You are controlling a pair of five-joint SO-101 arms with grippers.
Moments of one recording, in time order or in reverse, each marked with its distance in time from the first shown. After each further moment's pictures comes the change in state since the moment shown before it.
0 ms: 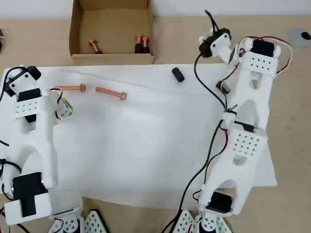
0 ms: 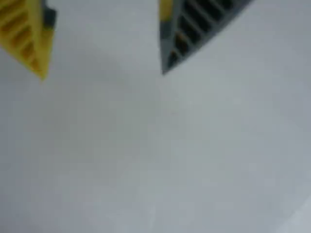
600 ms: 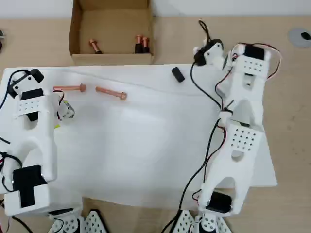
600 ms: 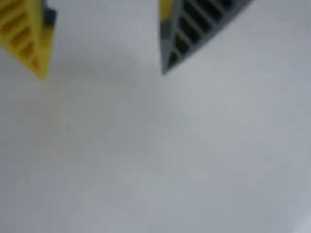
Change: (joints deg) left arm 0.0 4.4 0.0 -1.4 0.0; right arm -1.4 6.3 -0.2 -1.0 2.7
